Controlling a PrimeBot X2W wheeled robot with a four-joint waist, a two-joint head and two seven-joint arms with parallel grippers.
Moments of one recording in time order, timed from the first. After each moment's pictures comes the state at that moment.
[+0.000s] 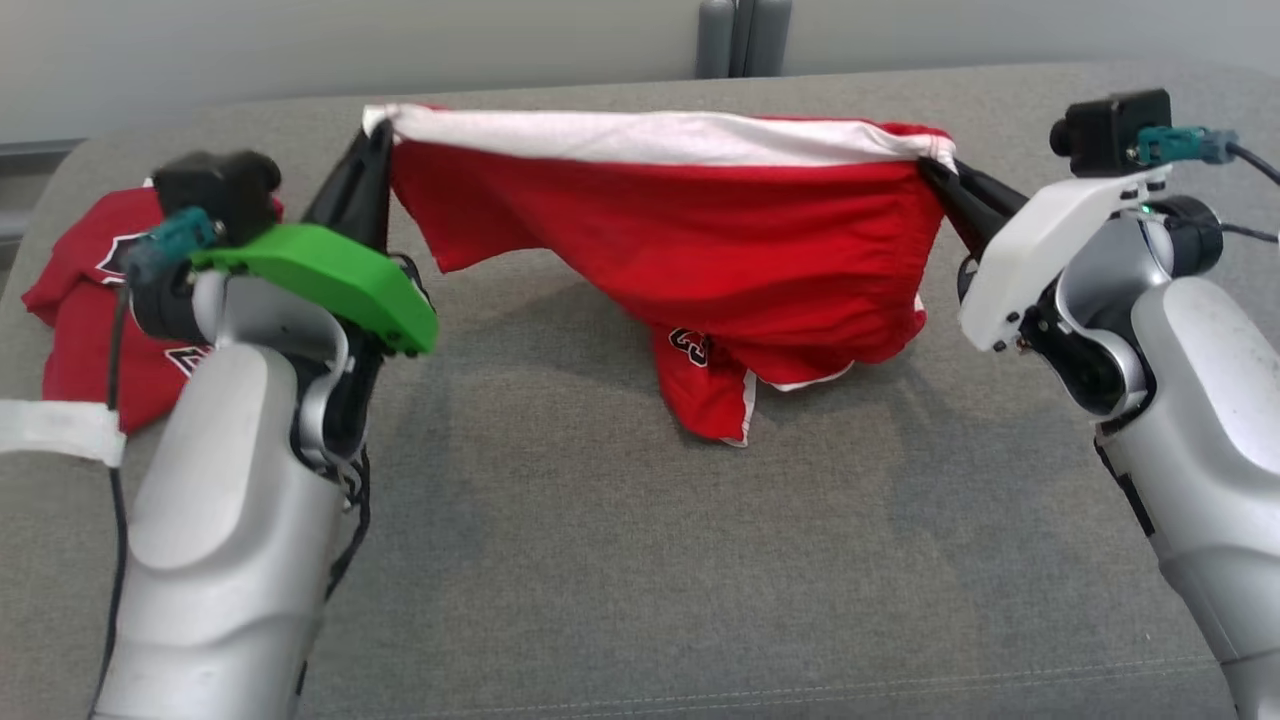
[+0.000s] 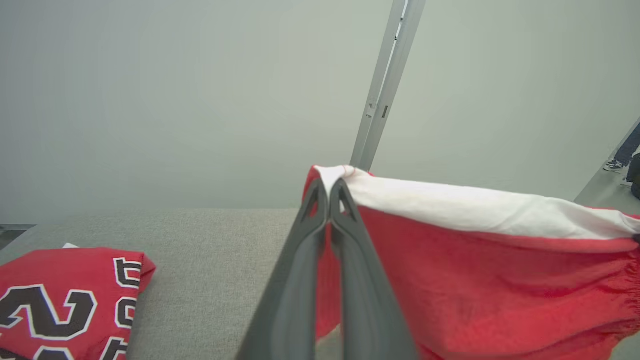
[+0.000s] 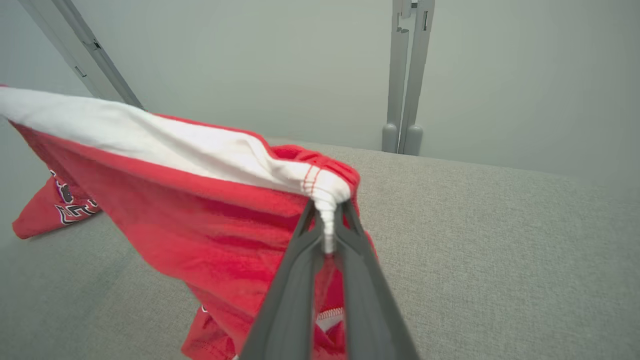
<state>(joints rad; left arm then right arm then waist) -0.63 0.11 -0.23 0.40 -0.48 -0.07 0.04 -0.68 -0.33 0.32 0.37 0.59 0.13 0.28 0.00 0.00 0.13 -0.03</state>
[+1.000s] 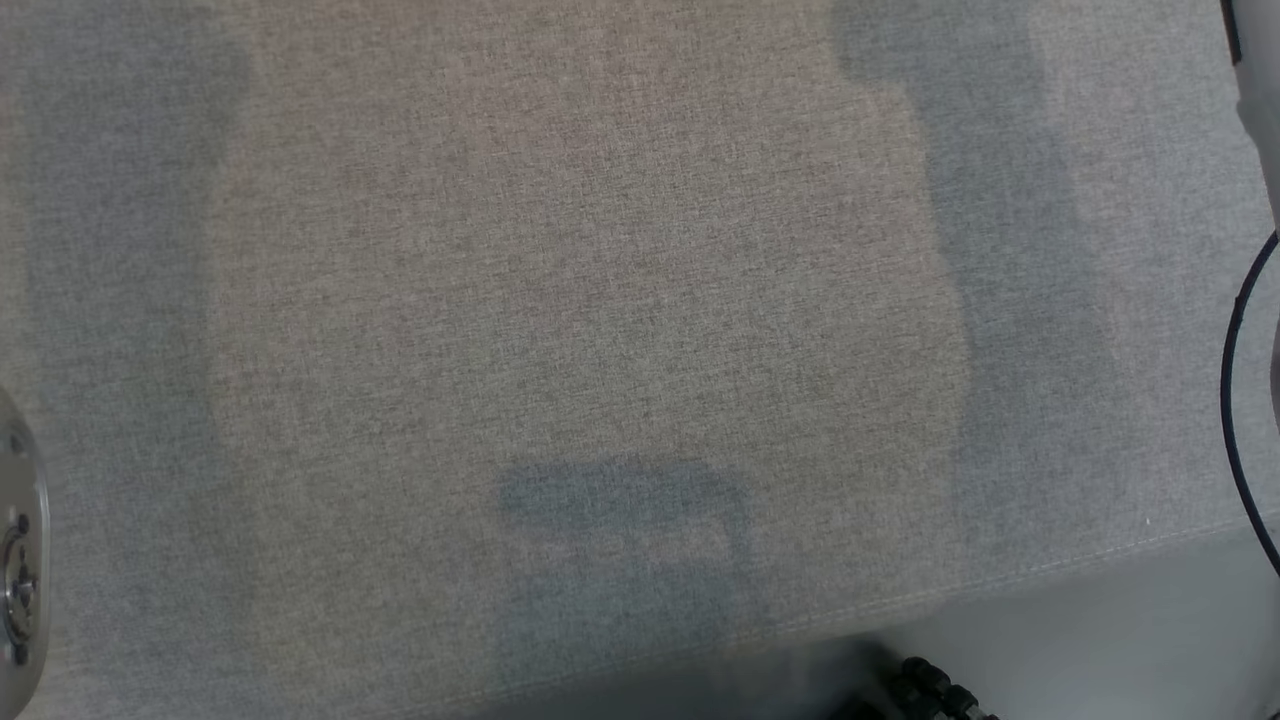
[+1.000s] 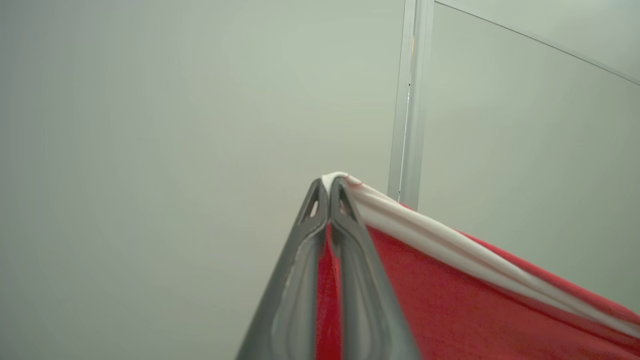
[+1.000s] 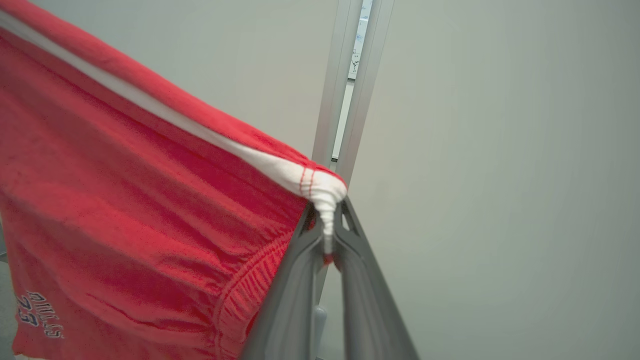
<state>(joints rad) -1.48 0.26 -0.13 0.44 -0.44 -0.09 -0.23 -1.52 -0.21 0.31 0.76 0.29 0.13 -0.22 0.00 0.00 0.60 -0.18</state>
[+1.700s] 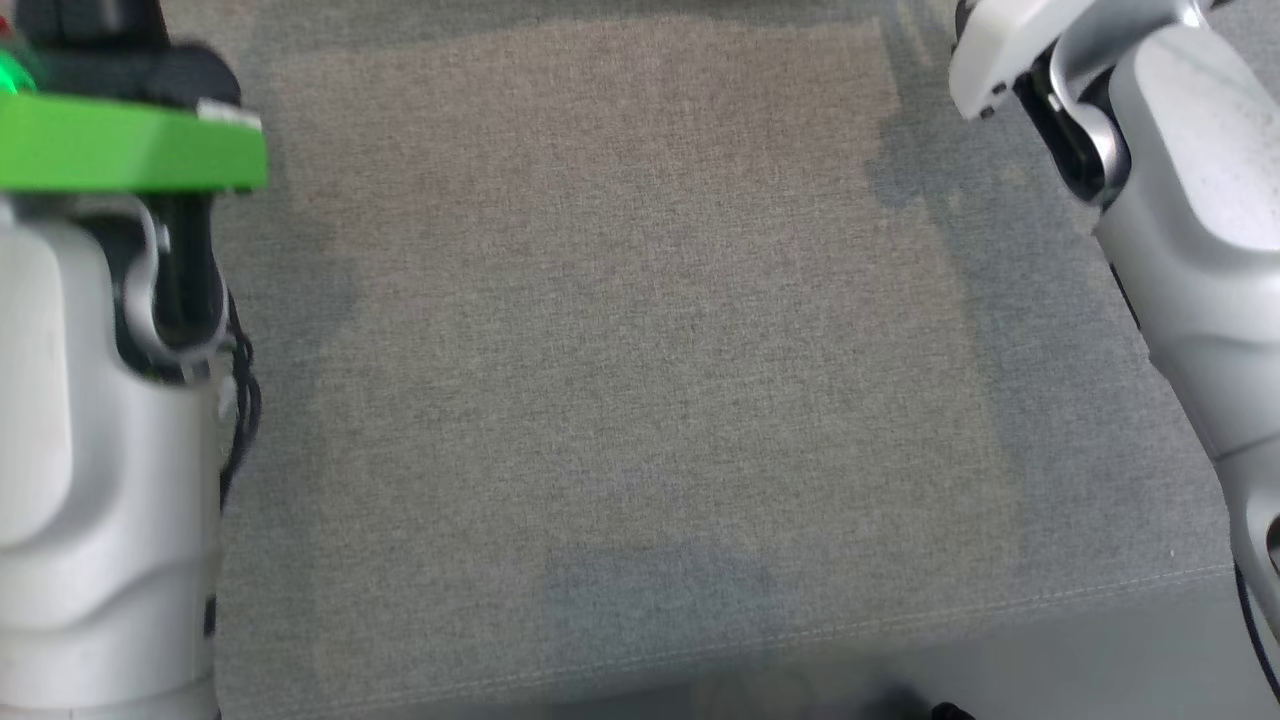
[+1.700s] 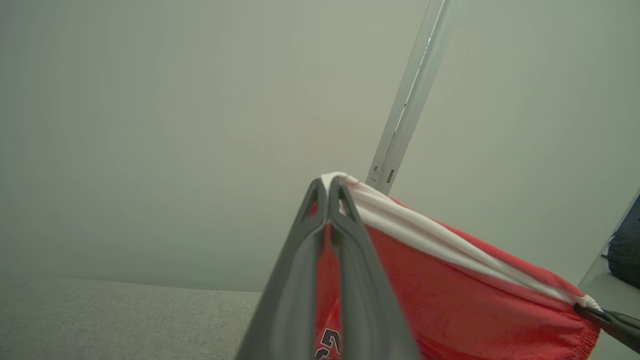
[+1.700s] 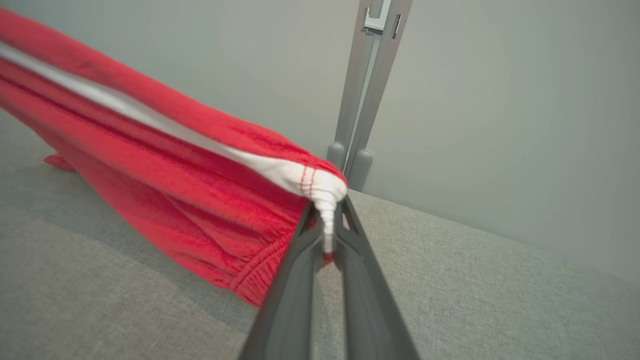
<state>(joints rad) -0.84 0.18 -0.09 0.20 -0.51 -0.08 -0.19 -1.18 -0.26 0.44 0.74 0.35 0.13 -0.09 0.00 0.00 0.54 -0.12</state>
